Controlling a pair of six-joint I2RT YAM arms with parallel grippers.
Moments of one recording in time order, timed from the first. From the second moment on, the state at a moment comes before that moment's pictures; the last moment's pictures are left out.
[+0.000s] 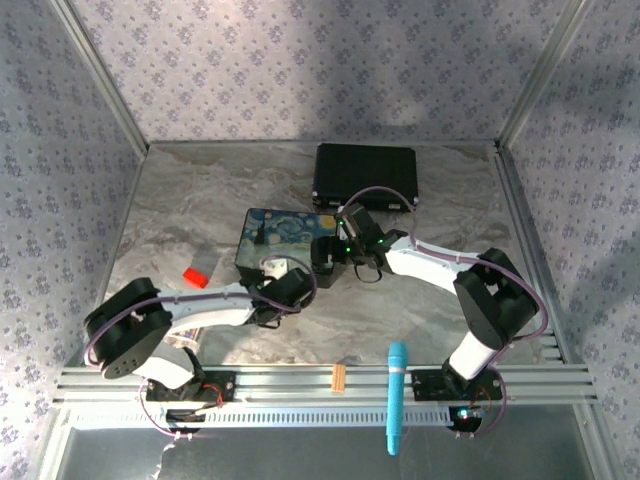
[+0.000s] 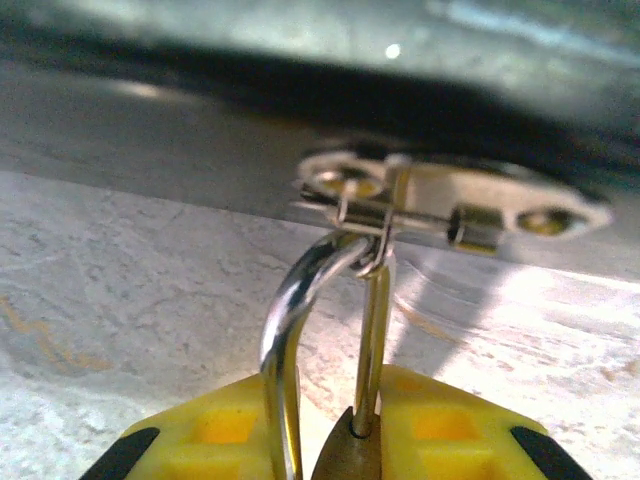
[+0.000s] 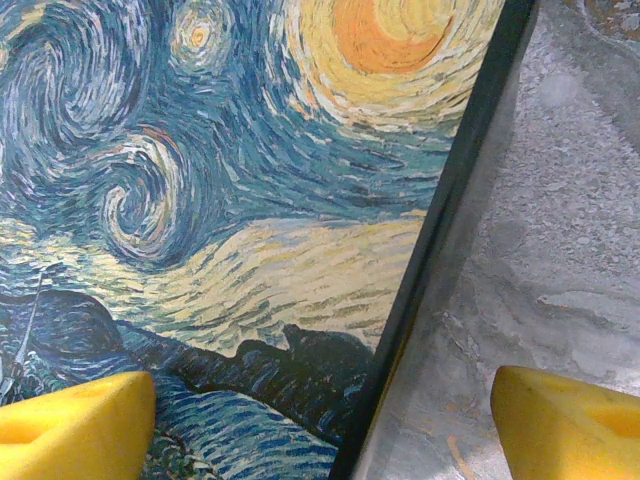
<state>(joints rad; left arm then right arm) -1.02 1.48 0.69 -0.42 -0.40 -1.03 0.69 1.65 0.99 -0.21 -0.11 0.57</state>
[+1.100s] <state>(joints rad) -1.19 1.79 0.96 -0.80 -0.67 -1.05 0.67 1.65 0.98 -0.19 -0.09 0.57</state>
